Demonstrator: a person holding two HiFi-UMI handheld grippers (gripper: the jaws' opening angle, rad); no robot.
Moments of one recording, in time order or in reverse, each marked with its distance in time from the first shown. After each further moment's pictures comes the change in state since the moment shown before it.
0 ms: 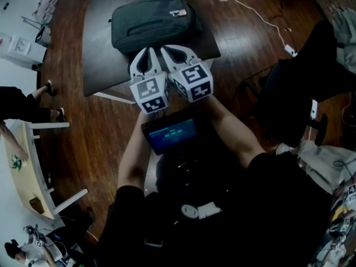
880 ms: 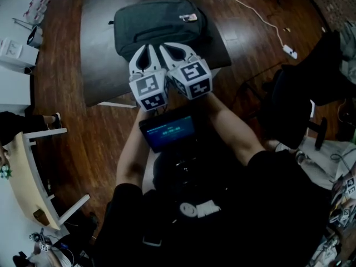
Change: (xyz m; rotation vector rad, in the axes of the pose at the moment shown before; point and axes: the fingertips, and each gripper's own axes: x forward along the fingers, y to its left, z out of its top) left arm 0.056 0.072 -0.008 -0.024 0.031 -0.028; right arm 0.090 0.006 -0.002 -0.016 0.049 -0.032
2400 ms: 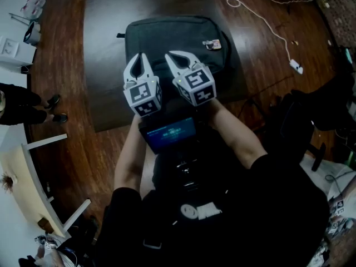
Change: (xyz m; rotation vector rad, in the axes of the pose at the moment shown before) left arm 0.122 0.125 -0.029 -0.055 0.066 0.058; right arm 0.149 -0.039 -0.018 -0.008 0.130 0.039
